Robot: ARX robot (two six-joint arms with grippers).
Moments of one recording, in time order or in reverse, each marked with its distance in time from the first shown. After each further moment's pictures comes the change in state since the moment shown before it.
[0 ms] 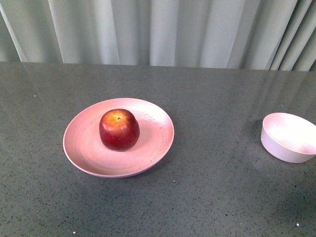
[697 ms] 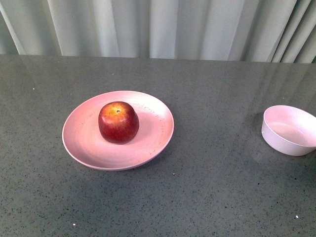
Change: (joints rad) left arm 0.000 0.000 0.000 0.000 0.000 0.000; right arm 0.053 1.100 0.536 0.267 0.155 0.049
